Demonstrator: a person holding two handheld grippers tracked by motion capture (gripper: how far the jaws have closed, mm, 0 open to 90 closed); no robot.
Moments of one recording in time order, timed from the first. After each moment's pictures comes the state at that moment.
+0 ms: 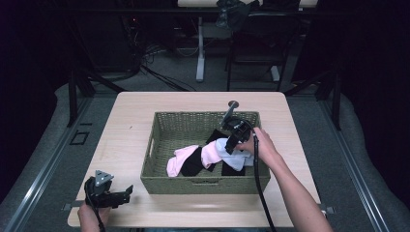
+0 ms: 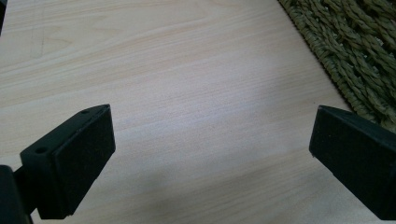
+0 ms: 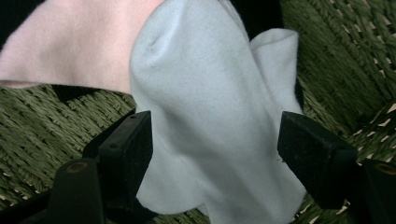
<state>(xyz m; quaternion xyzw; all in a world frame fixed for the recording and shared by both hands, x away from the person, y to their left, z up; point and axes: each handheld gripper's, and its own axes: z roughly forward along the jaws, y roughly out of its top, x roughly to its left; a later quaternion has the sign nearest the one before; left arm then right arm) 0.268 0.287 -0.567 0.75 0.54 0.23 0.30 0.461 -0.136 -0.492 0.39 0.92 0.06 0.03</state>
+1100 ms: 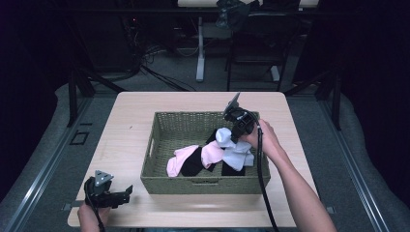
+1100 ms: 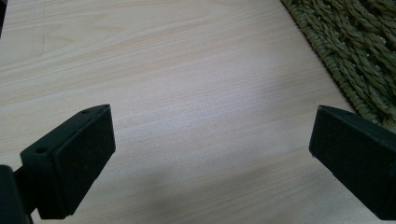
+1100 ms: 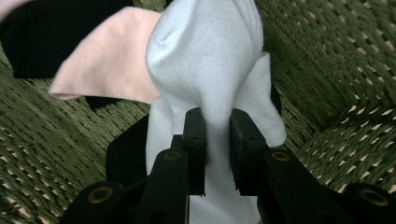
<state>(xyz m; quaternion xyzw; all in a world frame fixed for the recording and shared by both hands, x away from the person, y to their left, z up) 0.268 0.287 -0.567 0.75 0.54 0.23 0.30 0.461 -0.141 -0.453 0.40 0.91 0.09 0.03</state>
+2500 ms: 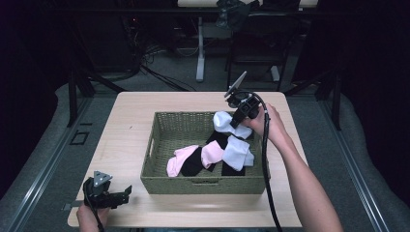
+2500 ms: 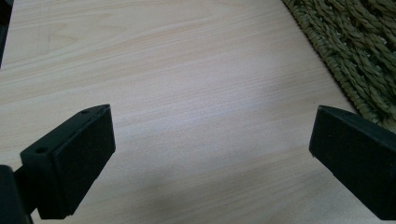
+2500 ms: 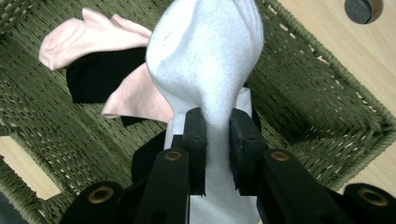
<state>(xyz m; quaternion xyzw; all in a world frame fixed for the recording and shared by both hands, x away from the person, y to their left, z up) 0.266 0.289 -0.566 0.75 0.55 0.23 0.30 0.459 -0.144 -0.385 0.40 0.90 0.15 0.05</state>
